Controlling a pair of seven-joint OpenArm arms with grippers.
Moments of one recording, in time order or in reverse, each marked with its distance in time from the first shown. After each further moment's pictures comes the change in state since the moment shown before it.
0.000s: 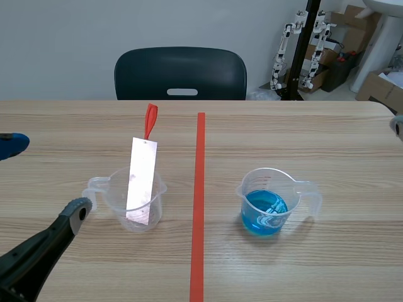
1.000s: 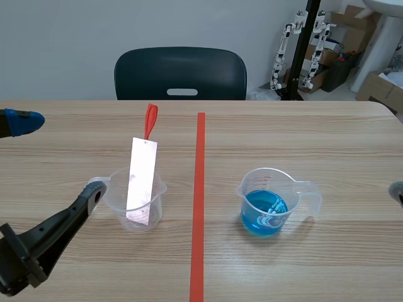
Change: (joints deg) left arm -4.5 0.0 0.3 3.7 3.4 0.0 7.7; right arm -32.6 -1.6 12.5 18.8 -1.1 -0.8 4.5
